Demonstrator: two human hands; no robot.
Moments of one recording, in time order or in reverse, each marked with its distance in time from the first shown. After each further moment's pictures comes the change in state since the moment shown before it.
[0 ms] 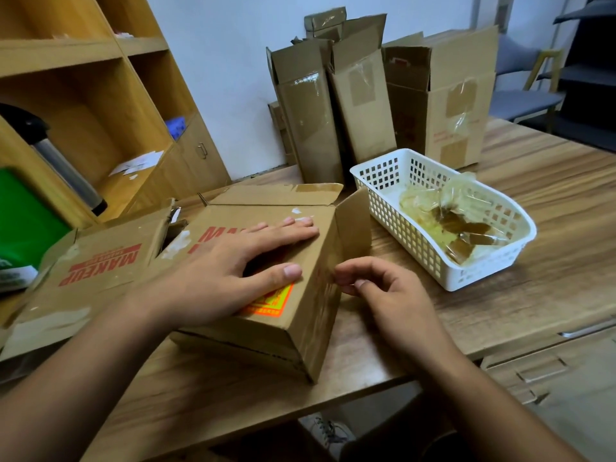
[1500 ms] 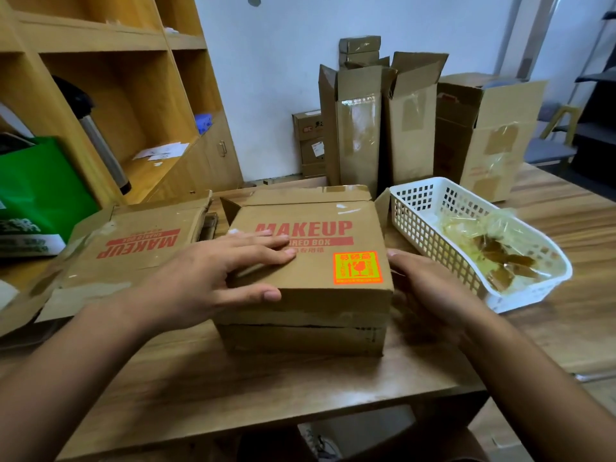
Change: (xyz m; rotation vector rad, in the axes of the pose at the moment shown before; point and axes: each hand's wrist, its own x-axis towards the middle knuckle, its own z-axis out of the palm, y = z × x) left_hand -0.058 -0.071 -0.011 0.048 0.195 0.037; right_hand 0.038 -0.036 0.003 -0.006 -0.109 0.466
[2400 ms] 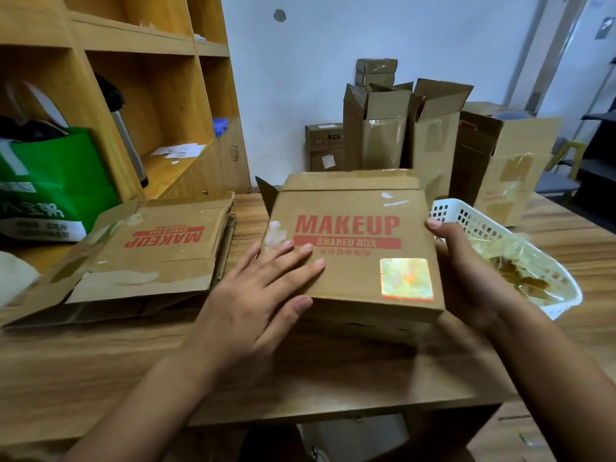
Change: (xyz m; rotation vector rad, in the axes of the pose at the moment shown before) left_hand -0.030 0.013 0.059 0.164 0.469 0.083; right_hand -0.005 -0.038 -0.006 -0.051 -0.073 -0.114
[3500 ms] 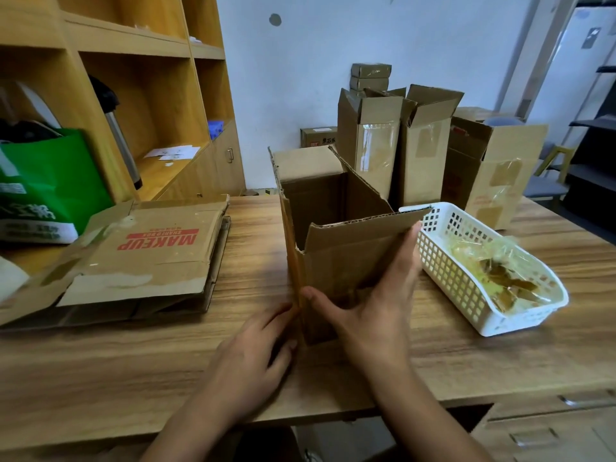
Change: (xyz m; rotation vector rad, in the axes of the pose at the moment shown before) left_hand -0.043 -0.003 0.063 -0.083 -0.191 -0.327; right_hand -0.027 0.046 0.113 -0.593 0.599 -0.643
